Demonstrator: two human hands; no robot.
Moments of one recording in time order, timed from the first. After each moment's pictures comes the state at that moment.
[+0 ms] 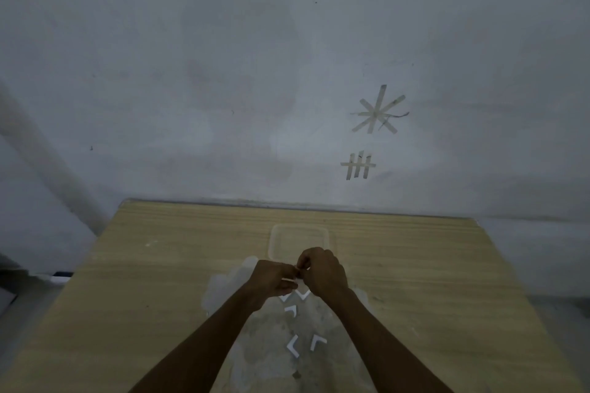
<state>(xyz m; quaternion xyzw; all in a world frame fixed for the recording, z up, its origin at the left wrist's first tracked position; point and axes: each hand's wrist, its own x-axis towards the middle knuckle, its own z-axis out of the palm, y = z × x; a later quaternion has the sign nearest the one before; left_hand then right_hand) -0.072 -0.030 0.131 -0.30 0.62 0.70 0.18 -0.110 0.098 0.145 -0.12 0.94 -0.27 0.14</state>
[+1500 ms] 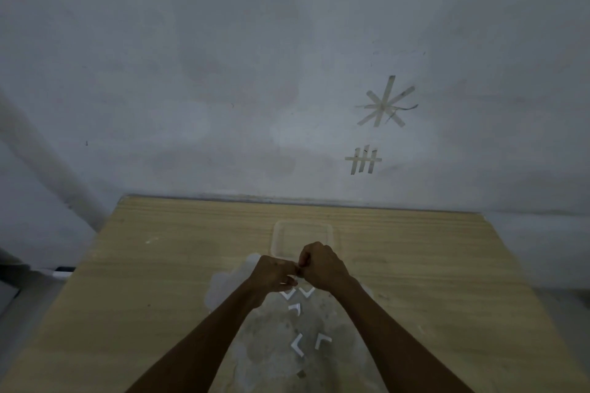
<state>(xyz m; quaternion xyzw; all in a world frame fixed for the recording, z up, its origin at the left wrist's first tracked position) -0.084 -0.049 0.111 -0.24 0.65 0.69 0.19 -0.132 0.090 0.133 -0.12 0.92 -0.29 0.22</state>
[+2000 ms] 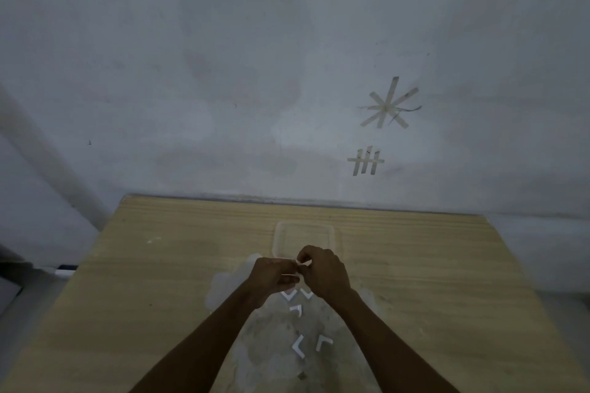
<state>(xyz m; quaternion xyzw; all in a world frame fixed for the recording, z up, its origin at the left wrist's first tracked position) -0.082 -0.047 0.117 -0.30 0.58 0.74 0.16 -0.121 0.090 0.128 -0.15 0.94 -0.28 0.14</state>
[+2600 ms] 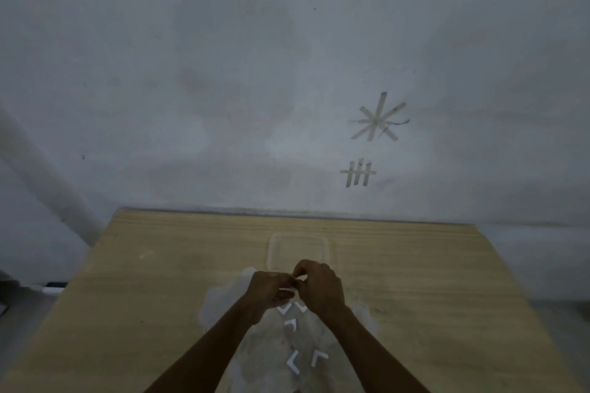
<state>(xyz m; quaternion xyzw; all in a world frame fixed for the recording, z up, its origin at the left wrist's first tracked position) -0.081 -0.034 0.130 -0.34 0.58 0.72 0.16 -0.113 0.091 0.130 -0.13 0.94 -0.28 0.12</state>
